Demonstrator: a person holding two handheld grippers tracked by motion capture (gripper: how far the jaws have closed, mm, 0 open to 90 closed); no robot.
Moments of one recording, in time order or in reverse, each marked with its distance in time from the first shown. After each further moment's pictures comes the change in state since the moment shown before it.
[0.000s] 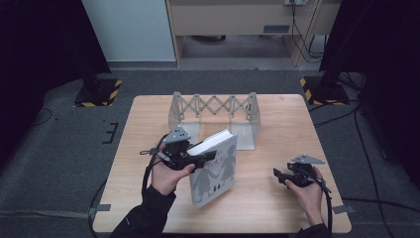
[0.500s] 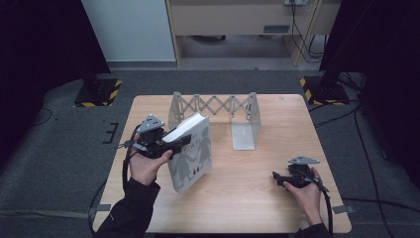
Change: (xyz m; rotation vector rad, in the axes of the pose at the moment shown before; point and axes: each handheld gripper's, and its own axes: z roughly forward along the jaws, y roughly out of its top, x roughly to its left) left arm 0.040 0.011 -0.041 -0.068 0.201 -0.044; right arm 0.001 -0.005 0.009 0.080 -0.035 -0.038
